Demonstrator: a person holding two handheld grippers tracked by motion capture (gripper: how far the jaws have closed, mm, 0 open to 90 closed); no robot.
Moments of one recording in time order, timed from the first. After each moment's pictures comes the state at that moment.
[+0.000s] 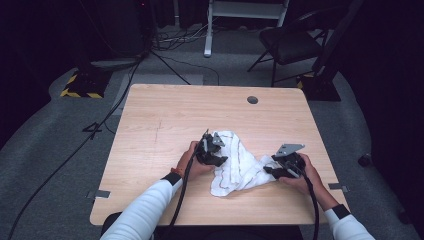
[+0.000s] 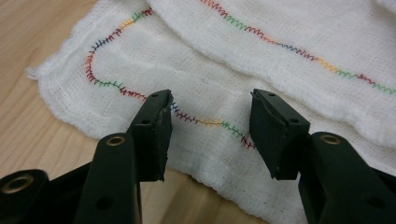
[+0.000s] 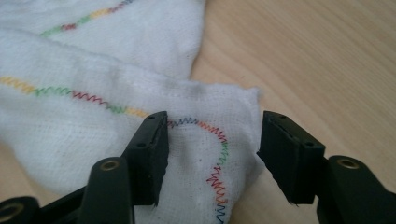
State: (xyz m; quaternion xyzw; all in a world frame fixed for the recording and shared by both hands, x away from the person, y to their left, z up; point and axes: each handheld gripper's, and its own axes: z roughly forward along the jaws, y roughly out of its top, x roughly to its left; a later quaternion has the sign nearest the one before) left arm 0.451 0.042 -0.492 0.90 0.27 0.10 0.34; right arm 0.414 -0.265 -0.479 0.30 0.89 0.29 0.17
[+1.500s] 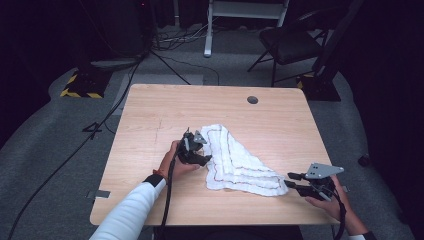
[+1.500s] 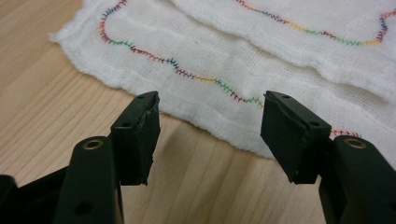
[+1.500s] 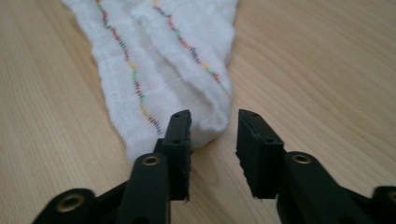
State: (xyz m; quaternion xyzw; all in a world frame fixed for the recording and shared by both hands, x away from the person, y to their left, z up) left arm 0.439 0.096 -0.481 0.88 0.31 0.12 0.33; right arm 0.336 -0.330 -0.462 0.27 0.87 0.38 0.16
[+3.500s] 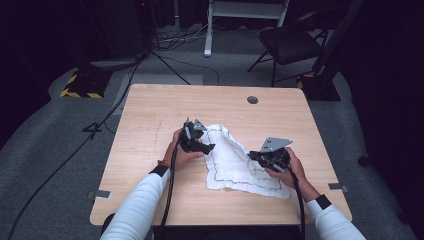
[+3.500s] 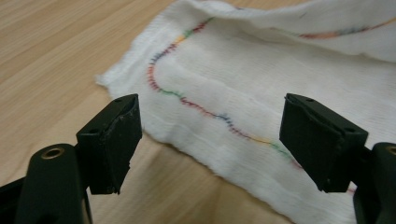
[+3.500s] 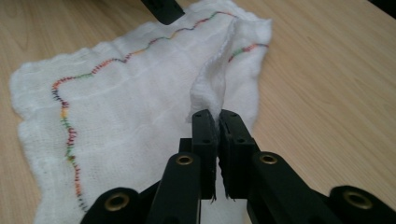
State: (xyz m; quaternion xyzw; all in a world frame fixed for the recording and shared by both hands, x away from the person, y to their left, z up) left arm 0.487 0.091 -0.484 0.85 0.35 0.12 0.37; right arm 0.411 -0.217 -0.450 0.22 0.88 0.37 0.18
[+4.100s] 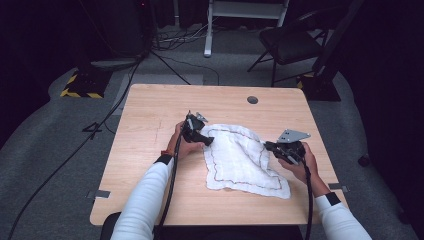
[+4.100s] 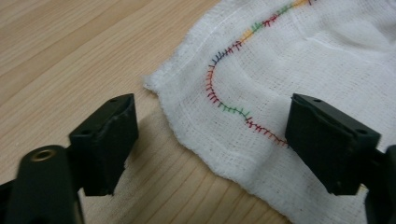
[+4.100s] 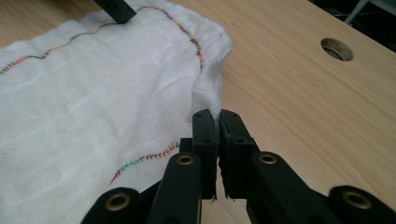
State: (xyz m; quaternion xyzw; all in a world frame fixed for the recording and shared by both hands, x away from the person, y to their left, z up) left arm 0.523 0.084 -0.496 0.87 0.35 0.11 0.33; right arm 0.432 -0.263 -0.448 0.28 0.85 0.37 0.22
